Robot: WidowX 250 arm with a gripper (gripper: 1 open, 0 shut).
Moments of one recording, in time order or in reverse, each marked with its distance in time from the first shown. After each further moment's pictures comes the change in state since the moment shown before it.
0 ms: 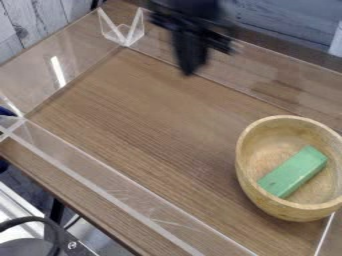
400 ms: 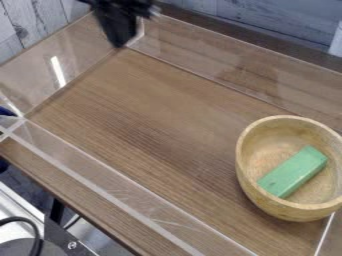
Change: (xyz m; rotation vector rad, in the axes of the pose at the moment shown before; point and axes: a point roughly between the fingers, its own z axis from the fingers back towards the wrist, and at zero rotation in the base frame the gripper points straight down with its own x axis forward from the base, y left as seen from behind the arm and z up) arm -0.023 0.092 0.016 0.013 -0.018 0.161
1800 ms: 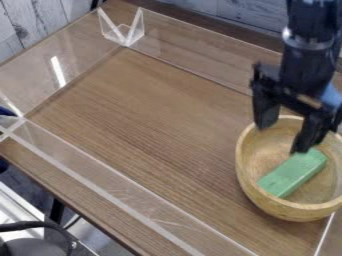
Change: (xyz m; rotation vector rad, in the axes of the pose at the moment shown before) arm 0.027 -0.159 -0.047 -0.093 0.065 -0.211
